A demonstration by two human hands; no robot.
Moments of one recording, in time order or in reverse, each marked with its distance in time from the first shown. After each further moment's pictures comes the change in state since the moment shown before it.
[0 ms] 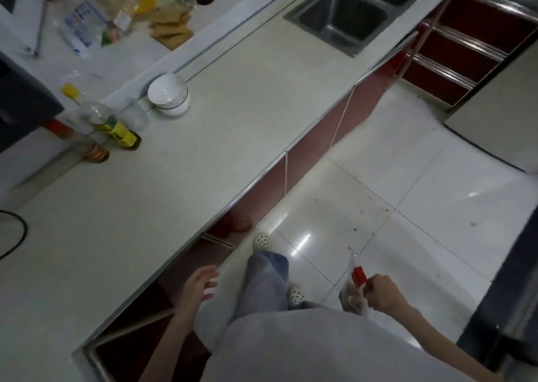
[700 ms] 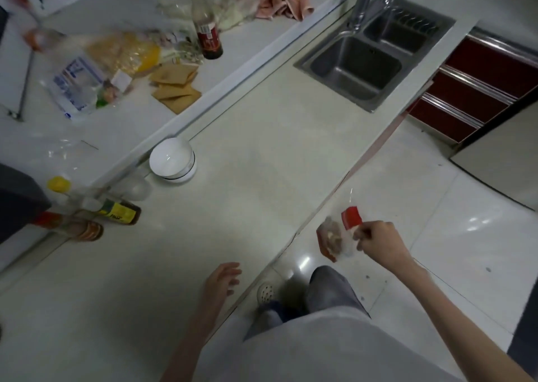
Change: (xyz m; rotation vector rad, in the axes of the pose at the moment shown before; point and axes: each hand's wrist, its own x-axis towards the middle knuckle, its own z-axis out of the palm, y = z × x) left_hand 0.140 0.201 0.030 0.039 -0.109 0.144; right_hand 0.078 -0.236 -0.231 0.162 0.421 -0.254
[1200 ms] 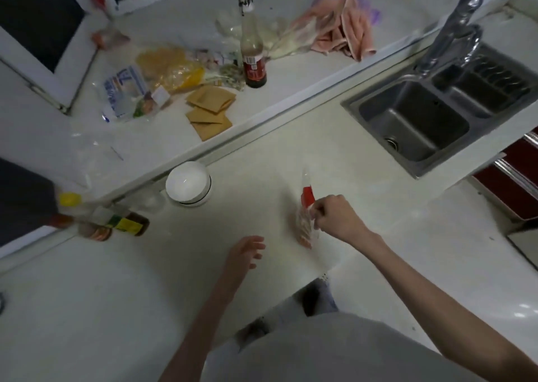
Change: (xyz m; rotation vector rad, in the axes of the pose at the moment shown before) left_hand 0.074 0.170 0.073 -0.103 0.081 0.104; right_hand 0.184 -0.160 -0.058 -0.035 -0.282 -0.418
